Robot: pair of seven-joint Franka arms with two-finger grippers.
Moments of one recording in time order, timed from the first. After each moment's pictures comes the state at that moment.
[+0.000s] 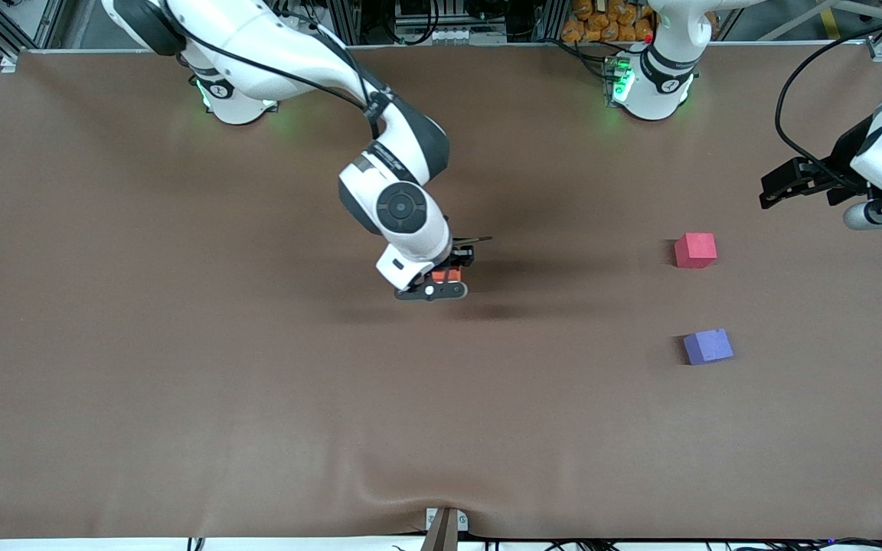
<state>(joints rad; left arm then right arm) 0.10 0.01 -0.19 -1.57 -0.01 1.52 -0.14 0.59 0.76 0.21 -1.37 0.05 2.13 0.70</state>
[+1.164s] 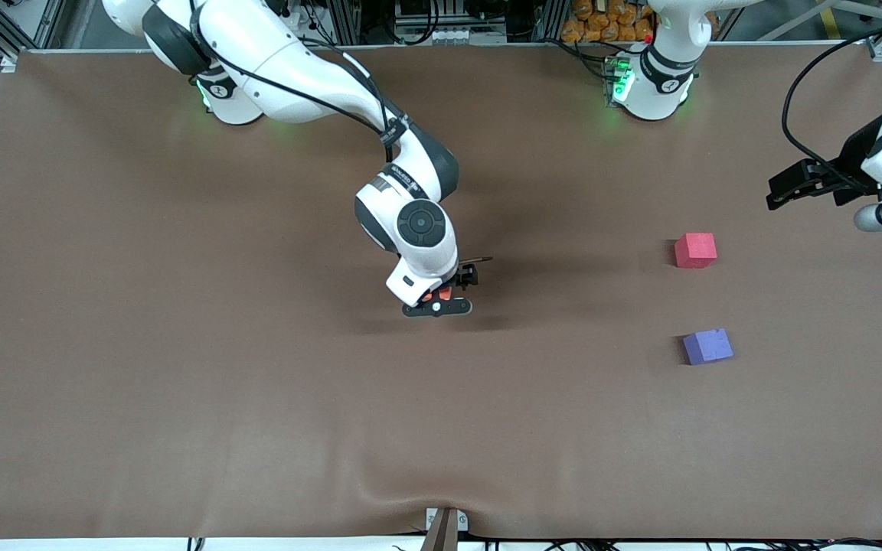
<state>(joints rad) 0.12 0.02 -0.21 -1.57 -0.01 1.52 -0.16 0.65 0.84 0.12 -1.27 -0.02 2.09 0.70</state>
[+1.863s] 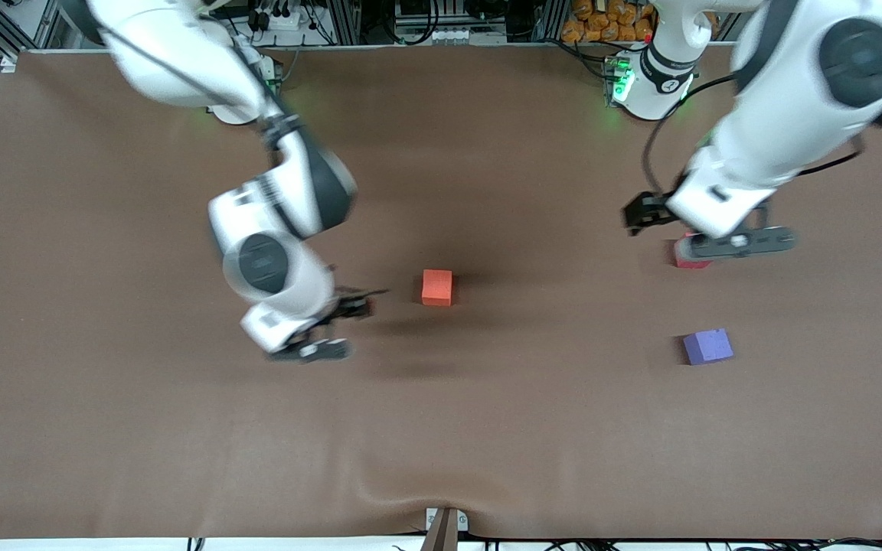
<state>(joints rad) -0.16 0.19 -0.29 -1.53 -0.01 1.67 -0.50 0.31 0.64 0.10 -1.29 -0.02 1.84 0.40</state>
